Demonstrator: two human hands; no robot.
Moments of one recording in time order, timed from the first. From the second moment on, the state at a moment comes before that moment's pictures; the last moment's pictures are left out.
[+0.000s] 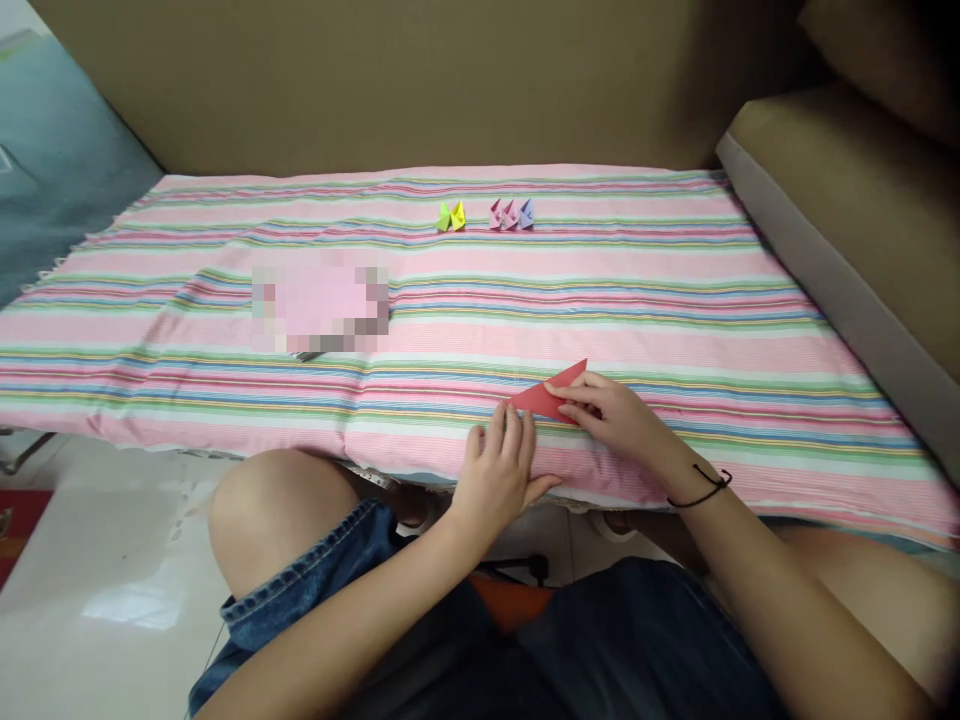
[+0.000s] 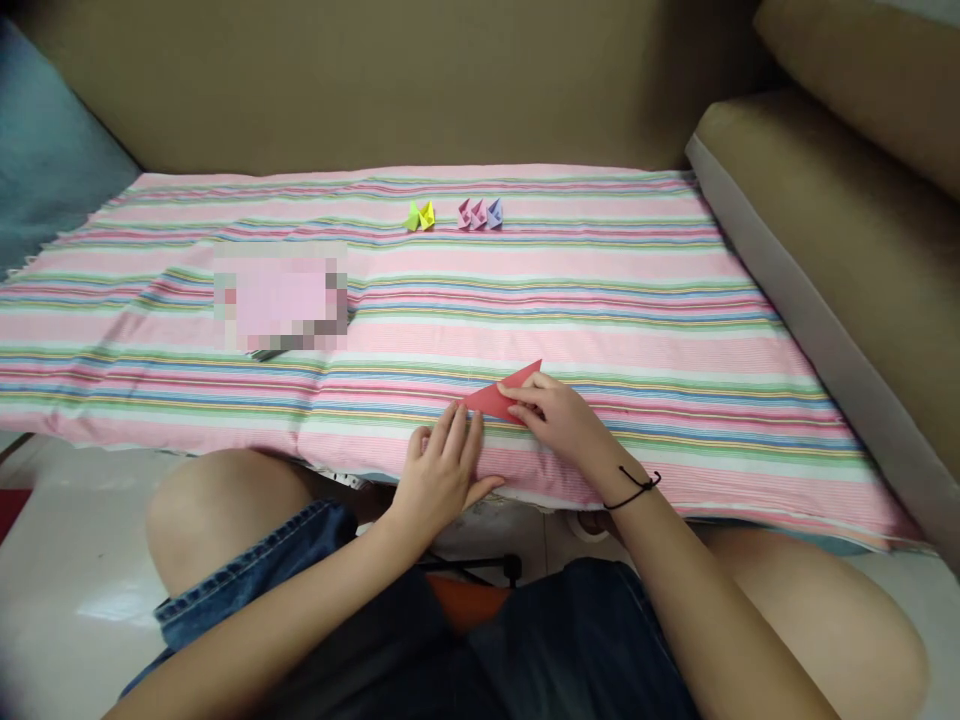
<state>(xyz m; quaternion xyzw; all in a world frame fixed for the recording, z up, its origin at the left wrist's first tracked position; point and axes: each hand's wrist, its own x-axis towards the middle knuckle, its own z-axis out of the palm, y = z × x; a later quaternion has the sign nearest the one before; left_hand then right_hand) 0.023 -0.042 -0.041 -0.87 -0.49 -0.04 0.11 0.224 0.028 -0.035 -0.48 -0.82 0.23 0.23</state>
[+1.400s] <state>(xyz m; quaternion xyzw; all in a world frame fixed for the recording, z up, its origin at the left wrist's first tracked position) 0.014 0.020 0.077 -0.59 -0.37 -0.46 -0.55 0.193 -0.008 0.062 -0.47 -0.70 0.30 0.45</state>
